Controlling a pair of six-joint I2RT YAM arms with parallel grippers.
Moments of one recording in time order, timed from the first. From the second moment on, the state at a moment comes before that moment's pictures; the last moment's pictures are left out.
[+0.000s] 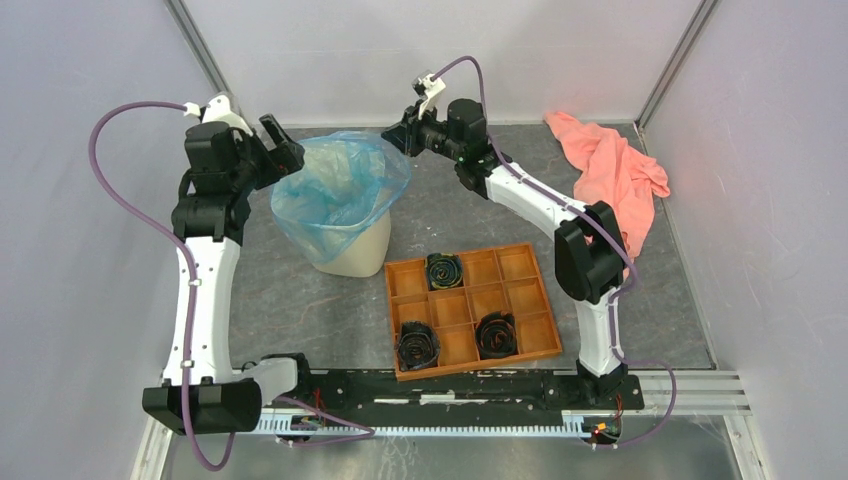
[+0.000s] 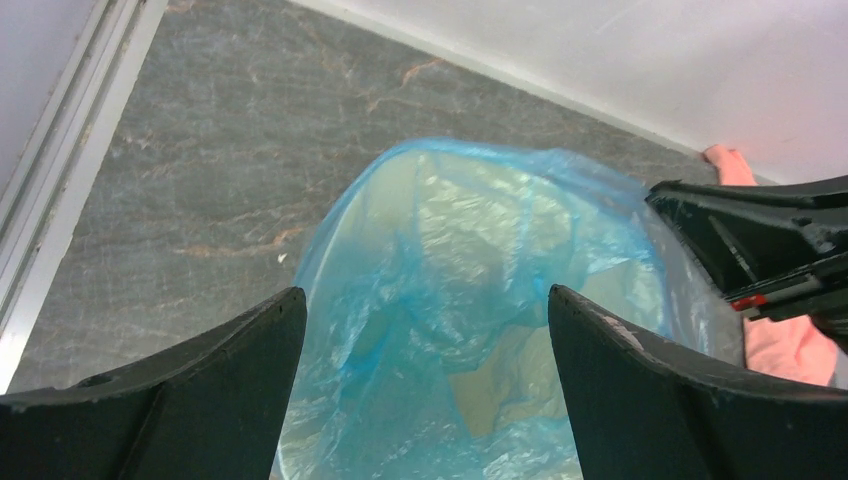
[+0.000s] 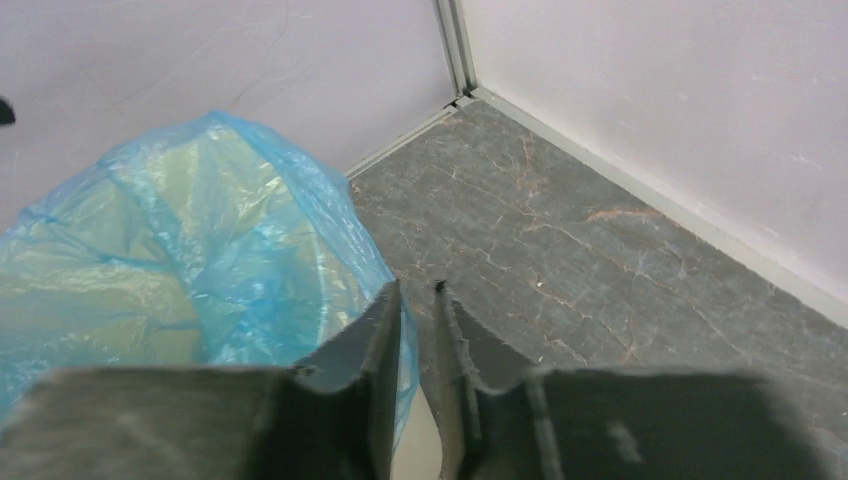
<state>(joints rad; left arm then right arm) 0.06 1.16 1.42 -0.63 0.07 -0.36 0.60 2.06 1.76 0.30 -0.40 0.21</state>
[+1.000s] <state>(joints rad) 0.39 1.32 1.12 -0.30 0.43 -0.59 0.59 2.21 1.69 0.46 -0.43 0.46</state>
